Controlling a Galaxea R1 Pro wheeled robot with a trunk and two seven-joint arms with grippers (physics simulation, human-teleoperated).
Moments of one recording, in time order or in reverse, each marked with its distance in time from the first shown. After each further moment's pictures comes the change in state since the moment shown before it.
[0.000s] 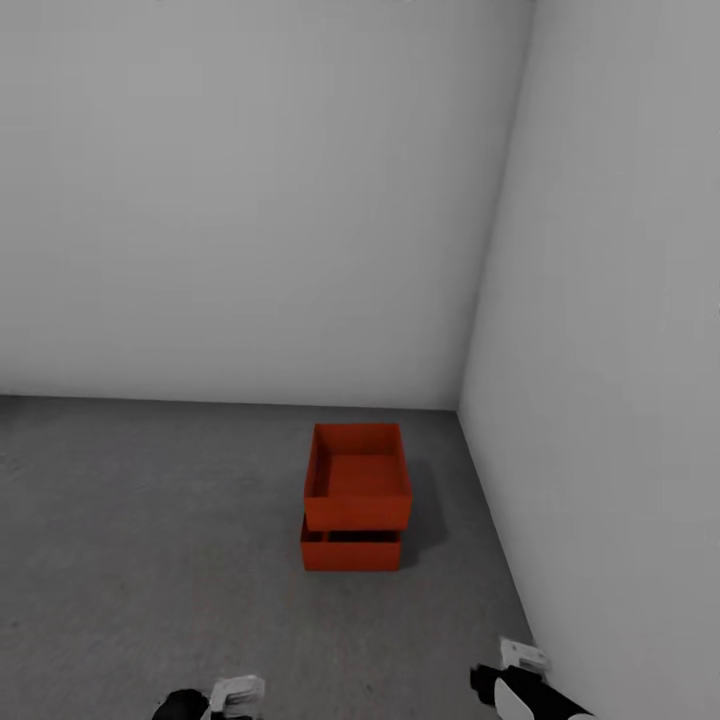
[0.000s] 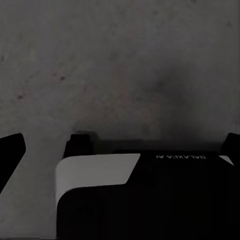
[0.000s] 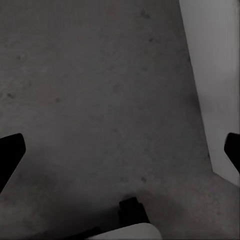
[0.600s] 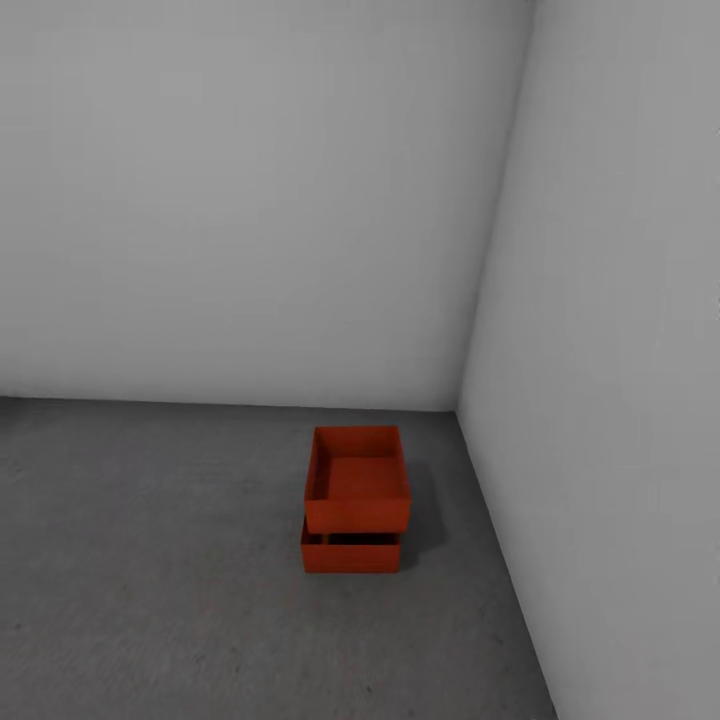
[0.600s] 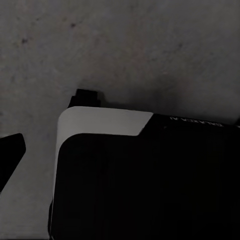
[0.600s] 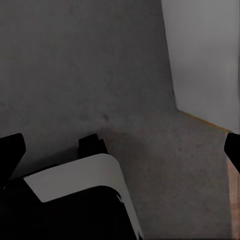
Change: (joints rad) left arm 0.187 0.002 0.095 0.009 -0.003 -0.144 0.004; right arm 0.079 -0.005 0.000 0.153 -0.002 -0.010 -0.004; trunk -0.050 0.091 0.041
